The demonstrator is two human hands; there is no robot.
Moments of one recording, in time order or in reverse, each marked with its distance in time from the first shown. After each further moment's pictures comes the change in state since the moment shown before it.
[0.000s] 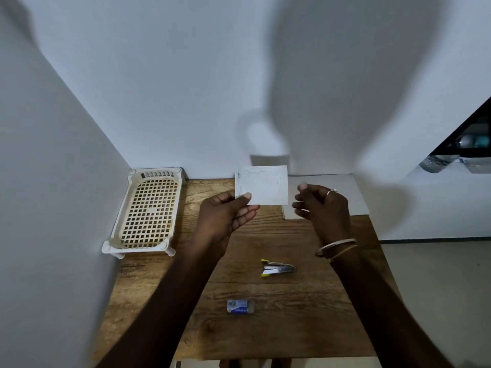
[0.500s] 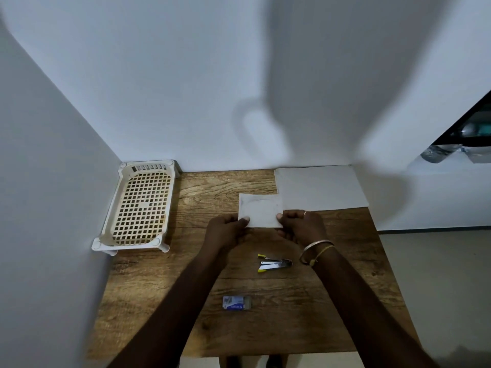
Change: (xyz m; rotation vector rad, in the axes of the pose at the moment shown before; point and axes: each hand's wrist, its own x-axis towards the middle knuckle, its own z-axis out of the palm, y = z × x) left_hand 0.050 -0.086 -0.035 0.255 0.116 -0.160; right_hand 0.005 0.071 0.022 0.163 -0.103 0.503
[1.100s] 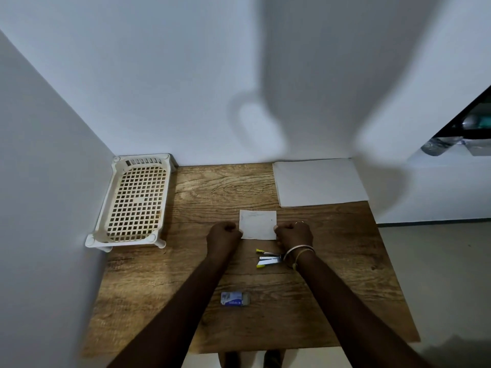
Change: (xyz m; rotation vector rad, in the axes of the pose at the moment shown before) left_hand 0.048 -0.060 -0.010 0.627 0.235 0.122; right_hand 0.044 0.068 0.004 -0.457 0.264 0.012
